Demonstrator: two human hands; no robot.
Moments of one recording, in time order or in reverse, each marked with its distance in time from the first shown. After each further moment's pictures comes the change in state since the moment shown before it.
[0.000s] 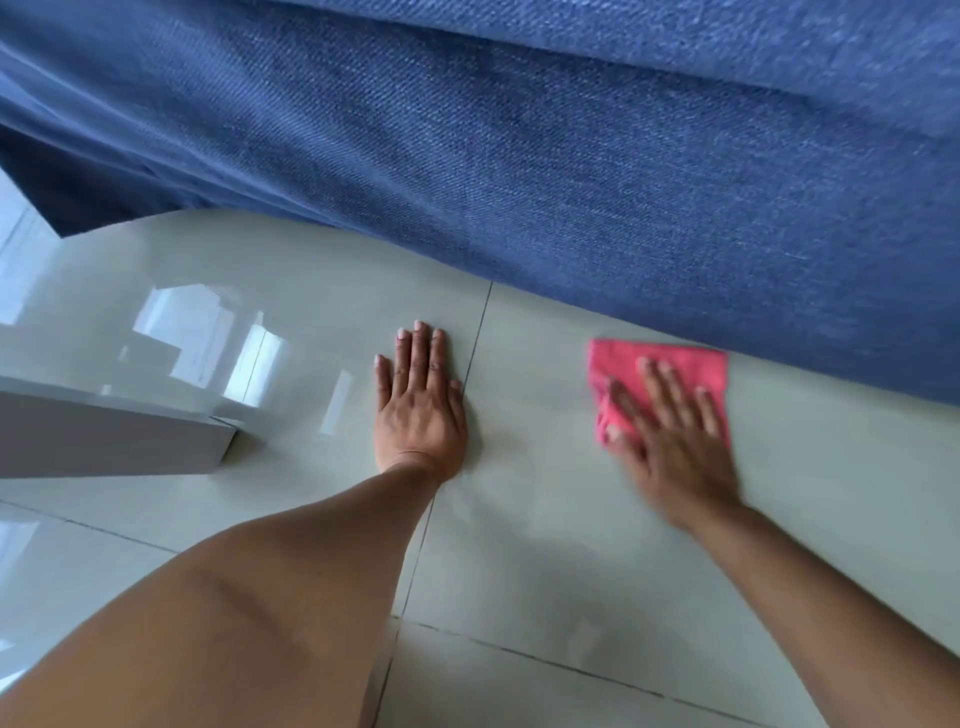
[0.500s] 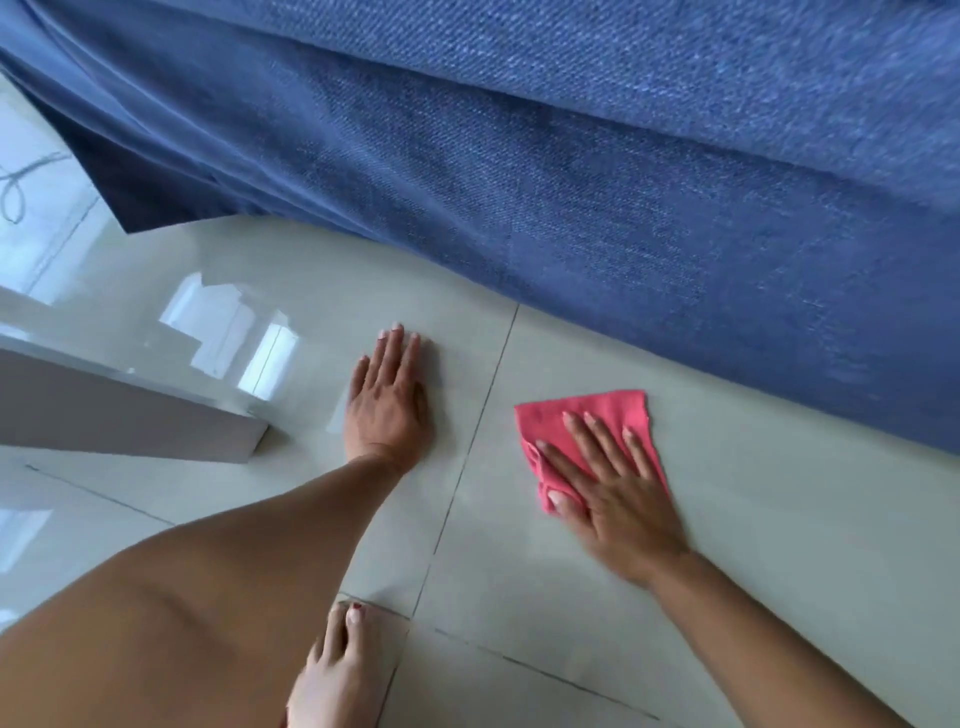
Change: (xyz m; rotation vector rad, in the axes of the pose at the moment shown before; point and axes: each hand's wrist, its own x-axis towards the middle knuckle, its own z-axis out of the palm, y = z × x) left_hand 0.010 -0.052 -0.027 -0.079 0.054 -0.024; right_hand -0.013 -0.055 0.008 -0.021 -0.012 -0.326
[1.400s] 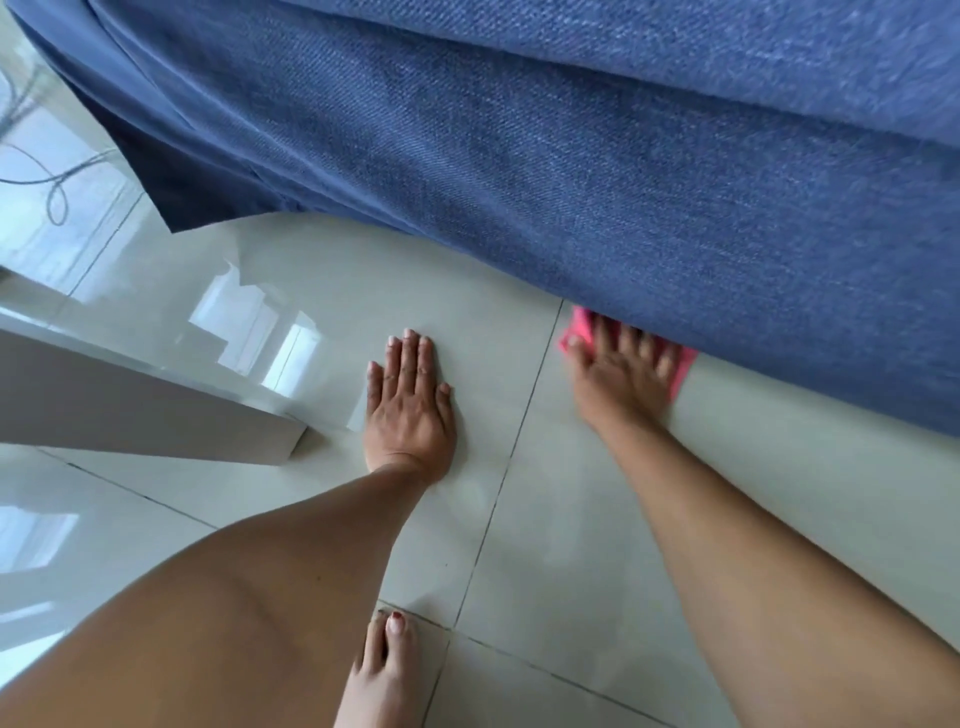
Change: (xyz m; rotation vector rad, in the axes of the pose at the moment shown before) left_hand -0.002 -0.024 0.010 0.102 -0.009 -0.084; right_hand 0.151 -0.023 -0.032 0.131 0.047 0.566
